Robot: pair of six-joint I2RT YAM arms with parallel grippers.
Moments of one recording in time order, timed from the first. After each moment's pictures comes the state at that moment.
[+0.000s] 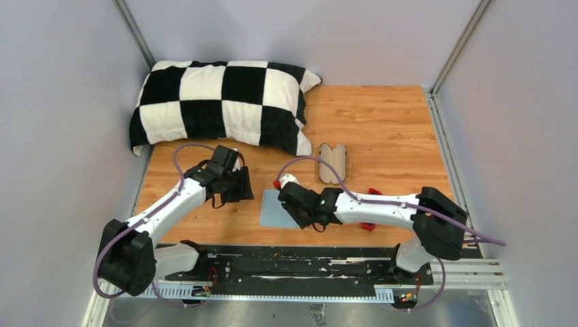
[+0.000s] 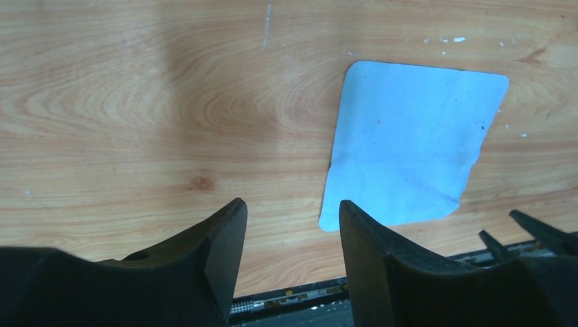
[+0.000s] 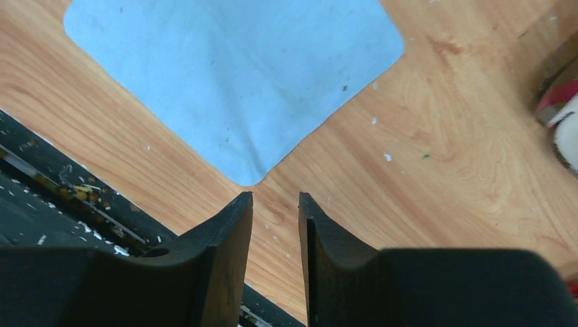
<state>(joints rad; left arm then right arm) -0.41 1.17 0.72 -0.62 0.06 -0.56 1.18 1.56 0.96 -0.48 0.26 0.29</state>
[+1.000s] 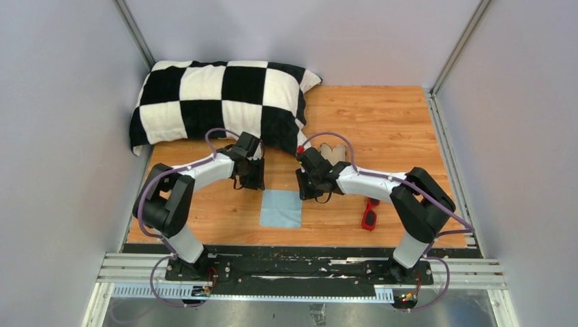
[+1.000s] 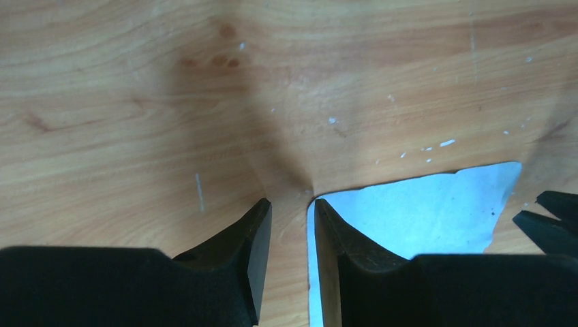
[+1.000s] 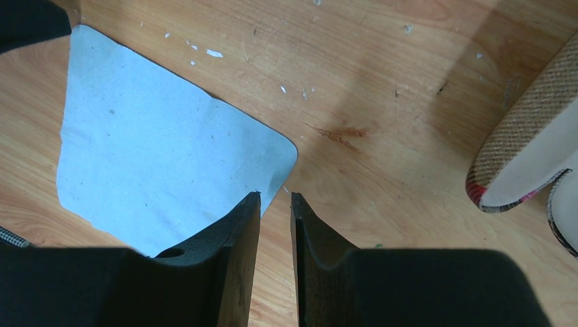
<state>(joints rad) -0.44 1.63 0.91 -0.42 0.11 -0.41 0.81 1.69 0.99 -0.30 -0.01 0.46</state>
